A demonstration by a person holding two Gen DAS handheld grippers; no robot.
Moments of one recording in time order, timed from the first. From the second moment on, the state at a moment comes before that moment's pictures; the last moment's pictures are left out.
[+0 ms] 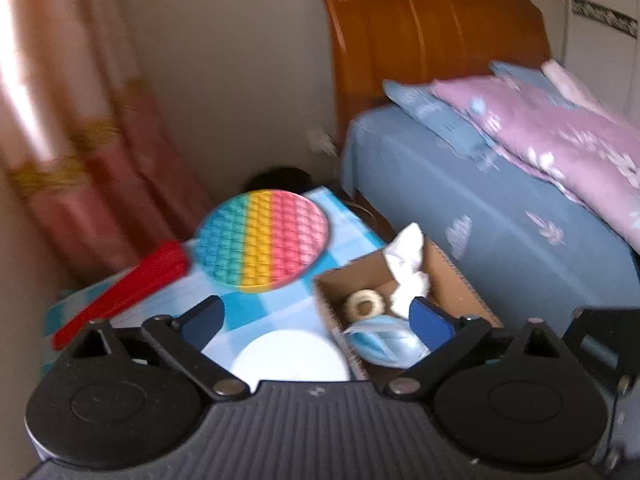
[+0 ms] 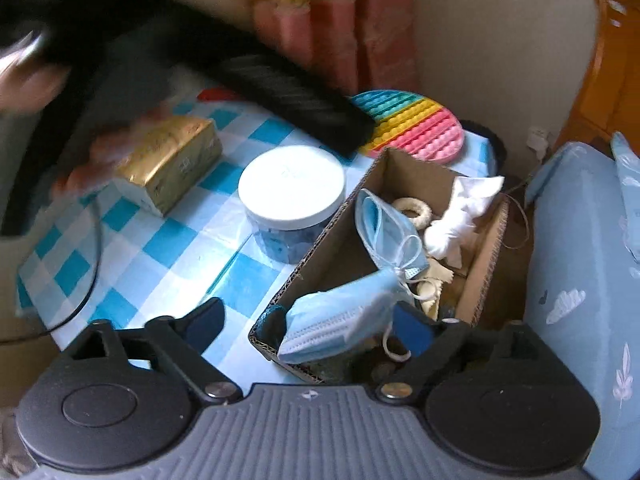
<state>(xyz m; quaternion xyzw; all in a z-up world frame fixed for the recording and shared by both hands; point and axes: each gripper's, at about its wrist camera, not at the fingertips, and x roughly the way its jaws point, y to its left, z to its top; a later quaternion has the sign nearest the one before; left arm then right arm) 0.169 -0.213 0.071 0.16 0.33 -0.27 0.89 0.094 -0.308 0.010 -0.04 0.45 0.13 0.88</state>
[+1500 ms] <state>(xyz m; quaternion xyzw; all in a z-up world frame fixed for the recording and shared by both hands) 0.067 -0.140 0.045 0.14 0.39 -0.14 0.90 0.029 -0.296 0.014 0.05 0.45 -0.11 0.89</state>
